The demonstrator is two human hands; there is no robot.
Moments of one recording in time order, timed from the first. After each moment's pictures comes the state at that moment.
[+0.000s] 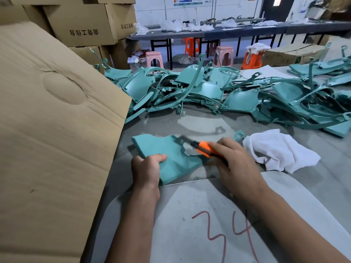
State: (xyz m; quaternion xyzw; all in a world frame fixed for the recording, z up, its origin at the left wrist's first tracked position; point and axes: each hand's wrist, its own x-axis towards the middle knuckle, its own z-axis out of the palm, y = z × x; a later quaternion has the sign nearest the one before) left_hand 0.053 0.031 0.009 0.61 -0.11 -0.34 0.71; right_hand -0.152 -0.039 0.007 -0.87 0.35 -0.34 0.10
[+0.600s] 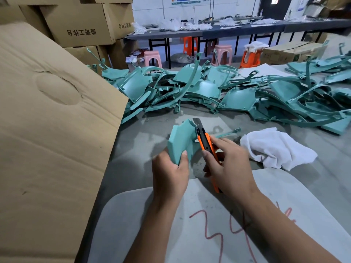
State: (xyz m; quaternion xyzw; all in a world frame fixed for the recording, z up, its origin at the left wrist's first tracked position) left_hand 0.007 0.026 -0.001 0.69 -0.43 -0.02 0.58; right_hand -0.133 -0.025 0.010 -0.78 0.40 -0.44 0.19
